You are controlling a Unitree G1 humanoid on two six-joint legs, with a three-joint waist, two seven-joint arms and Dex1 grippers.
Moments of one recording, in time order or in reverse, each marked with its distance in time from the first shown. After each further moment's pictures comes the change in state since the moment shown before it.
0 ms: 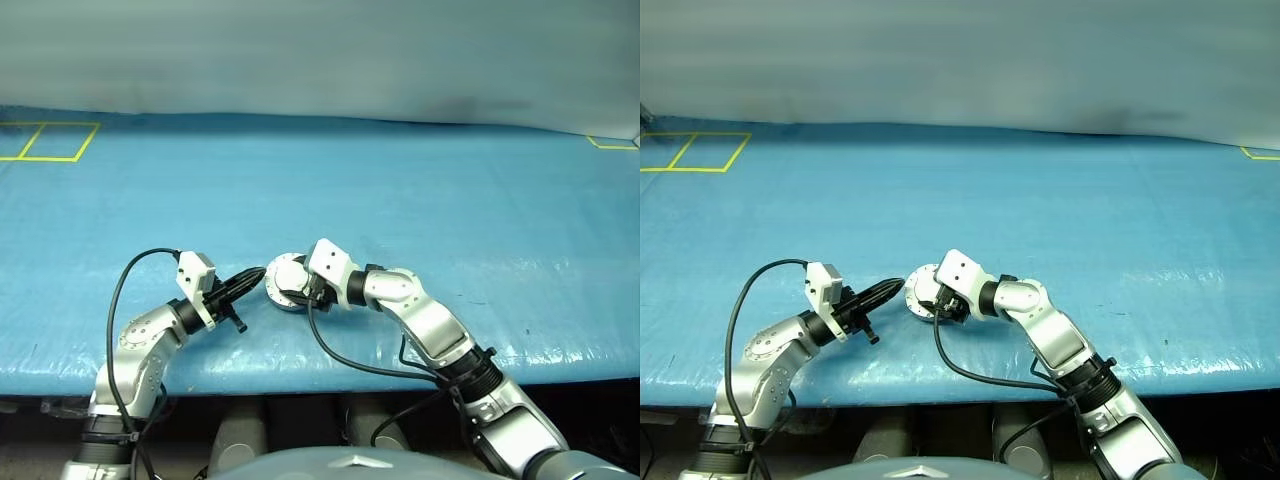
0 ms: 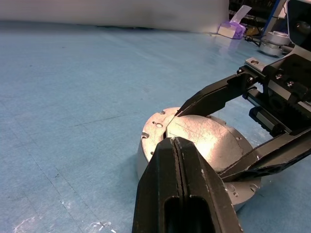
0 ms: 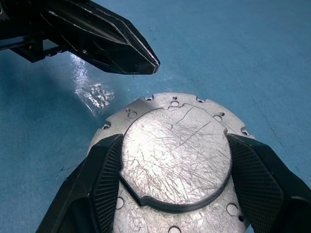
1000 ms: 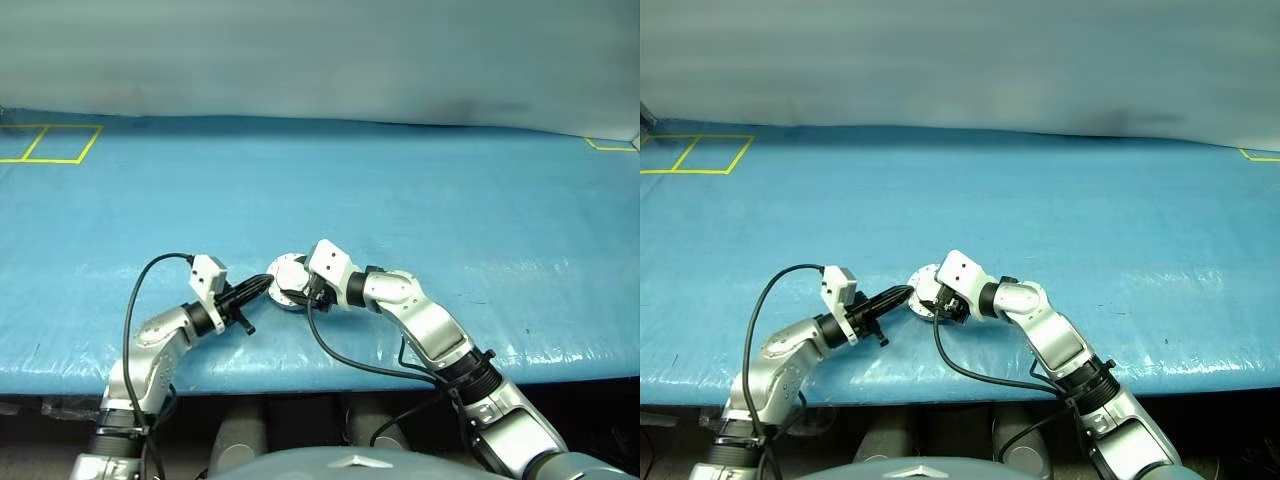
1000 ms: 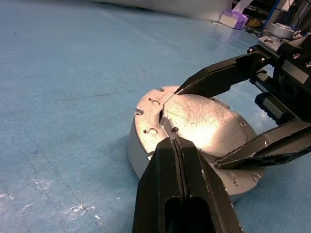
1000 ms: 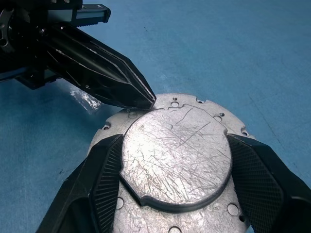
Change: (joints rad) left arm -0.014 -0.015 -0.043 0.058 0.035 0.061 0.021; right arm 0.011 0.006 -0.001 0.004 0.000 0.001 -0.027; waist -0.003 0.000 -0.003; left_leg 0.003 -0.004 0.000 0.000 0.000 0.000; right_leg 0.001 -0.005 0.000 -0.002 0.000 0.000
